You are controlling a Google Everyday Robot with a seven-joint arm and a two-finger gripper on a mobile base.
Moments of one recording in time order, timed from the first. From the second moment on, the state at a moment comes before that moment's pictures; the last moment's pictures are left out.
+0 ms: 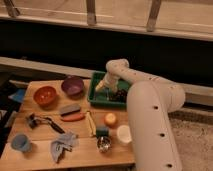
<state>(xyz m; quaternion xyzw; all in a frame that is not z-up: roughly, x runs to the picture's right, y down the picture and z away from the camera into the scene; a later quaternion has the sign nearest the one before) 0.024 0.008 0.991 -0.28 0.10 0.71 0.64</state>
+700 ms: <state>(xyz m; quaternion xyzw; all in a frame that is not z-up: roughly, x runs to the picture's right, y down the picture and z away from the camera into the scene) 0.018 0.014 0.992 -0.28 0.11 0.69 0.66</state>
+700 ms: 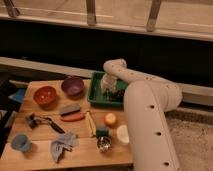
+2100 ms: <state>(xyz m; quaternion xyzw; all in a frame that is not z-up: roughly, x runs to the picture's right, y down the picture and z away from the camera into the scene) 0.031 -0.048 0.949 -0.25 0.05 0.72 0.65</state>
